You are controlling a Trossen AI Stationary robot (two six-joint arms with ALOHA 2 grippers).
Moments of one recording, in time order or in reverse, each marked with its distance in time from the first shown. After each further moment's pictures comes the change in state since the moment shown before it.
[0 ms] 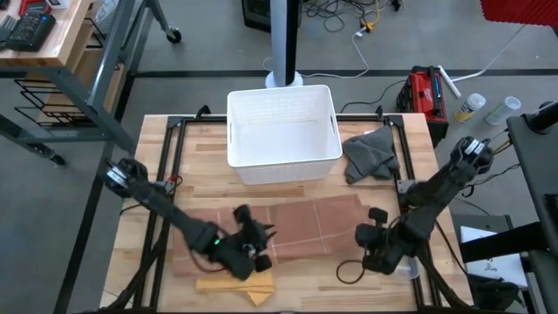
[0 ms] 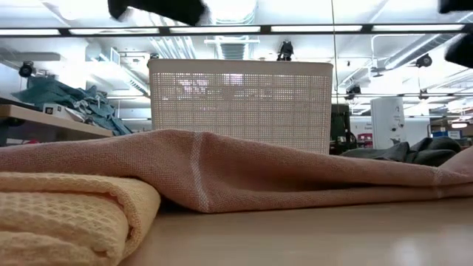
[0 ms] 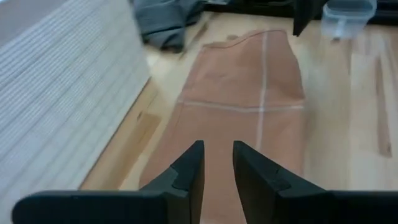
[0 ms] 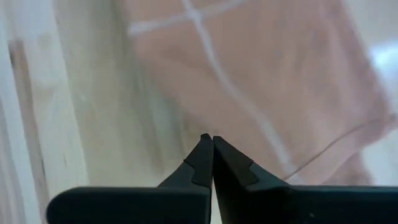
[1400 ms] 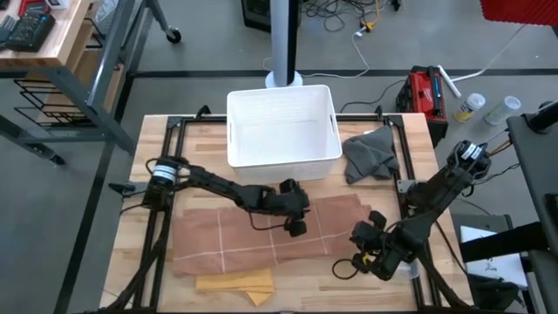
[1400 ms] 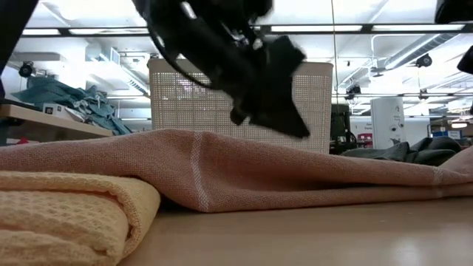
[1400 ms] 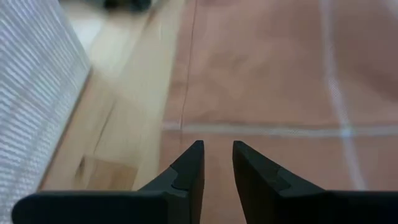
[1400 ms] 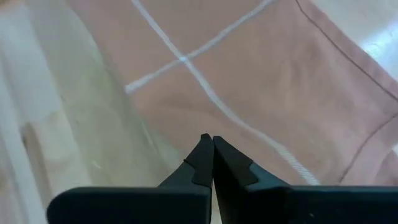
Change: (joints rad) left arm 0.442 0.335 0.047 0.400 0.579 0.369; right arm 0.007 0.056 -0.003 0.090 0.190 0.256
